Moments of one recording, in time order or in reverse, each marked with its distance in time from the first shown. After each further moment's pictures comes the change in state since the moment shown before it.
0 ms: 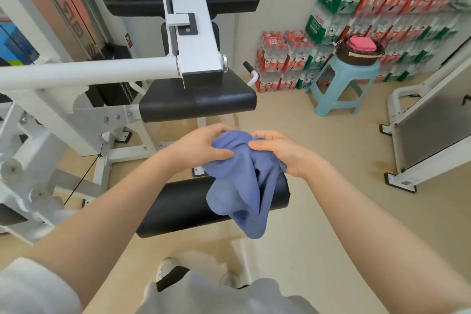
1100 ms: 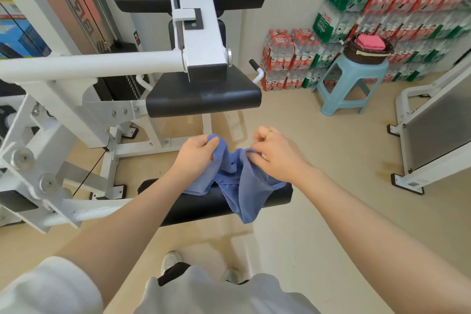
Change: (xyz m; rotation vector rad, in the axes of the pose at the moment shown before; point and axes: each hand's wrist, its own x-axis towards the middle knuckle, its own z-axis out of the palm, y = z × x) left_hand -0.004 -0.036 0.044 -0.301 0.422 -0.200; right_hand -0.009 0.024 0.011 -1.277 0.259 -0.368
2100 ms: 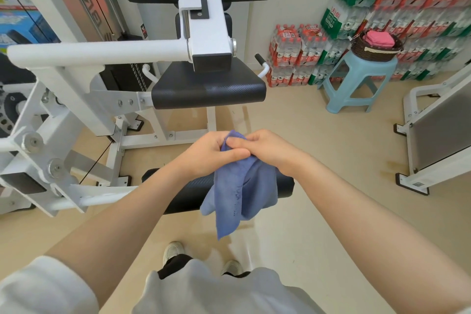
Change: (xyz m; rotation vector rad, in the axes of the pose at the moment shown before) left_hand -0.041 0.031 -0.007 -0.061 -0.380 0.279; right_hand 0.004 -0.035 -0.008 0.886 -0.322 0.404
